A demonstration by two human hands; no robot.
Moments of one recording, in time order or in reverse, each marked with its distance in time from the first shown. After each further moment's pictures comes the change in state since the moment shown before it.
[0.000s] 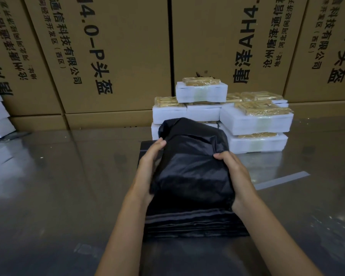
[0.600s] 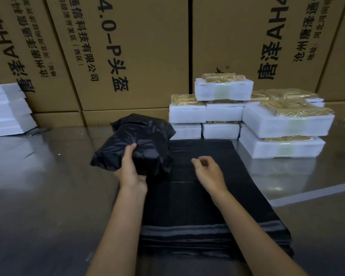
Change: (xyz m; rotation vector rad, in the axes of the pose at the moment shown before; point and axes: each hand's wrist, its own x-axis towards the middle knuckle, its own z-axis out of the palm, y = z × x) left_hand 0.030 0.021 -0.063 -0.373 0.631 0.144; right_hand 0.053 0.048 0.083 -0.649 -0.013 -0.039
